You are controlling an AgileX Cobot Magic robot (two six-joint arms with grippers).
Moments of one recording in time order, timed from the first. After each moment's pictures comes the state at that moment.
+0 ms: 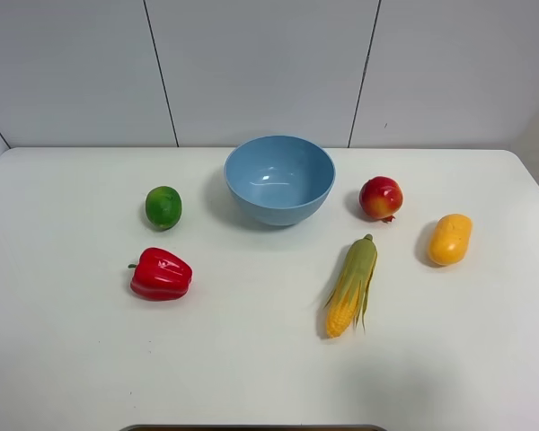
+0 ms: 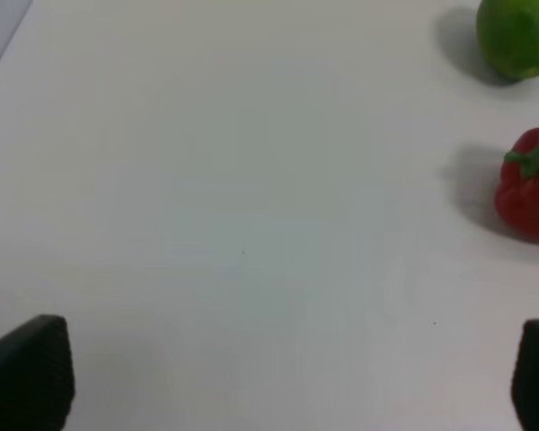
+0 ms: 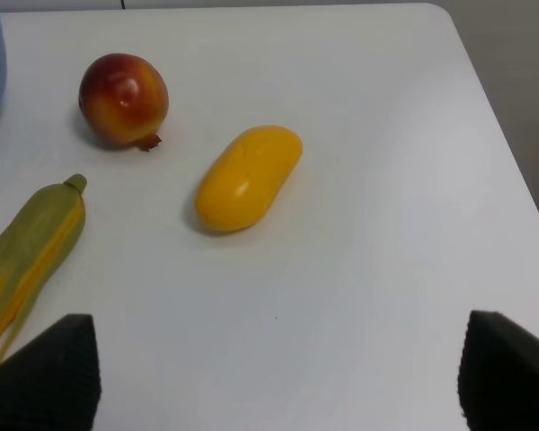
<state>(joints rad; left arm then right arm) 0.12 0.00 -0.44 -0.02 1.09 0.03 0.00 0.05 -0.56 -0.06 1.10 0.08</state>
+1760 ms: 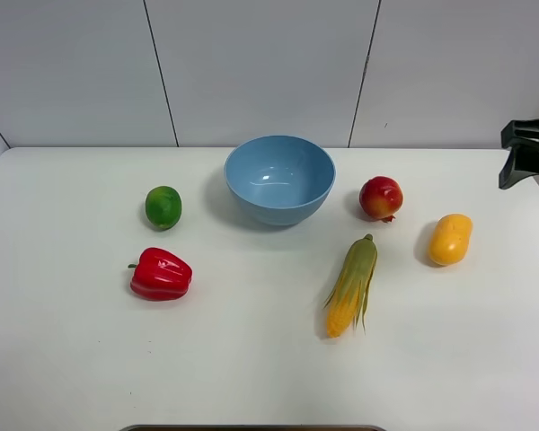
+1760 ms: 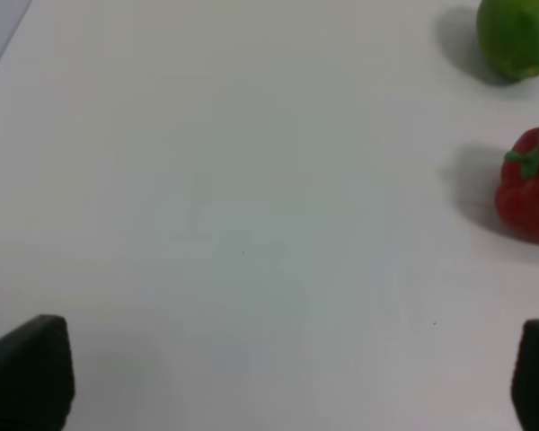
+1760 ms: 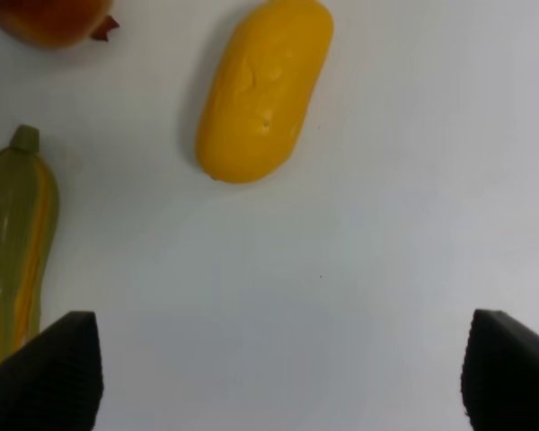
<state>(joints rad) 0.12 0.00 -0.44 -0.02 1.09 0.03 0.00 1.32 -1.12 -0.05 1.11 0.28</state>
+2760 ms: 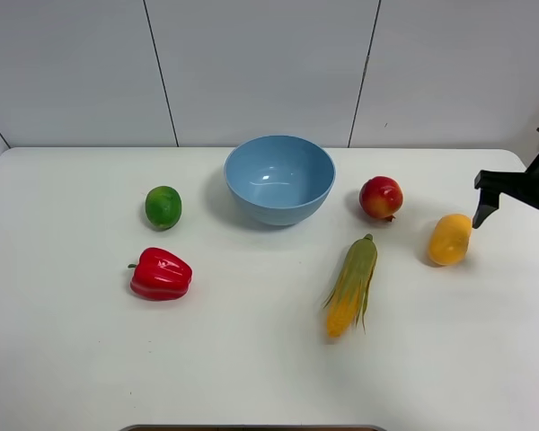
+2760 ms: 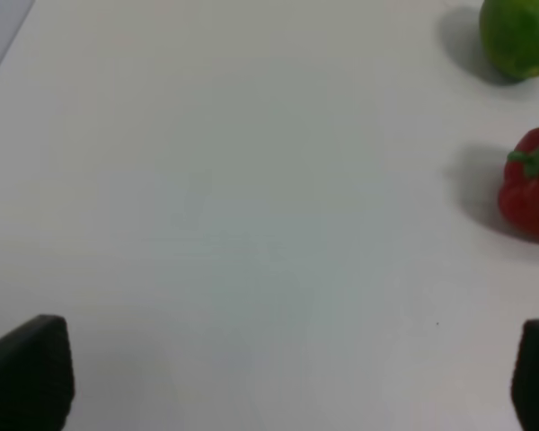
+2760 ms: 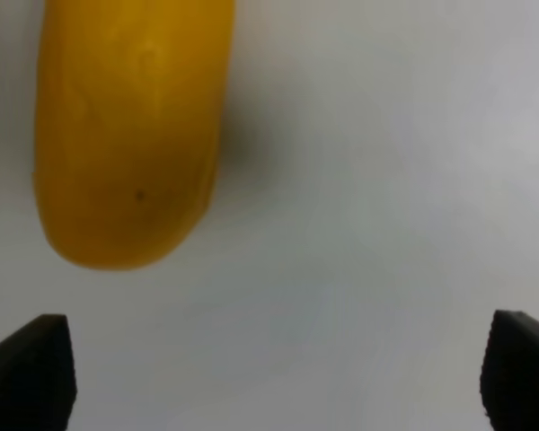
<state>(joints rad) 0.12 0.00 -0.44 -0.01 1.09 0.03 -0.21 1.73 -1.13 0.07 0.94 0.17</state>
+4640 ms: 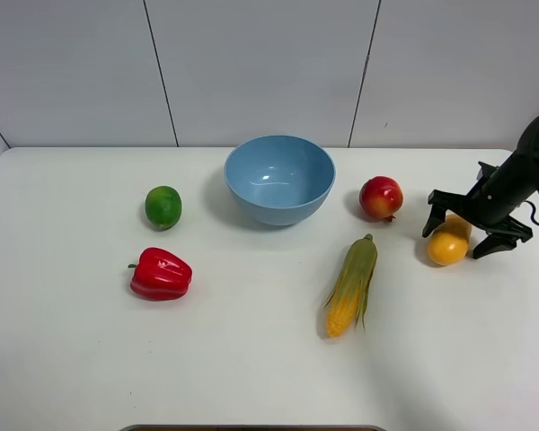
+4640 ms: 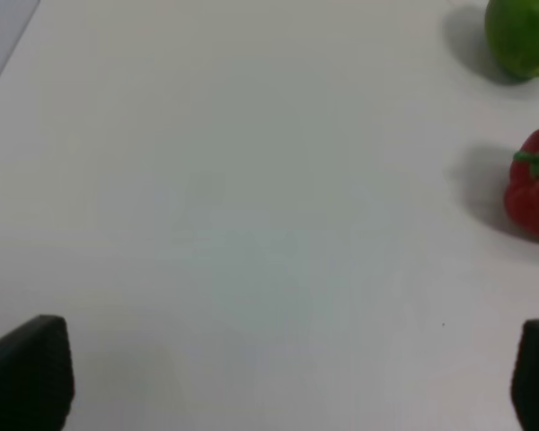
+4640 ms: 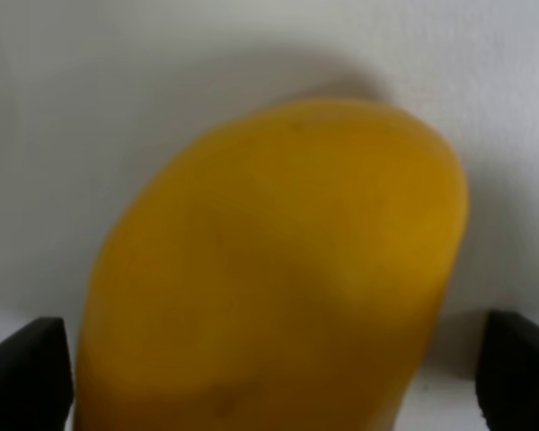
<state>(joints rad) 0.12 0.00 -0.44 -0.01 1.09 0.03 -0.21 2.10 -1.25 0.30 0.77 0.01</state>
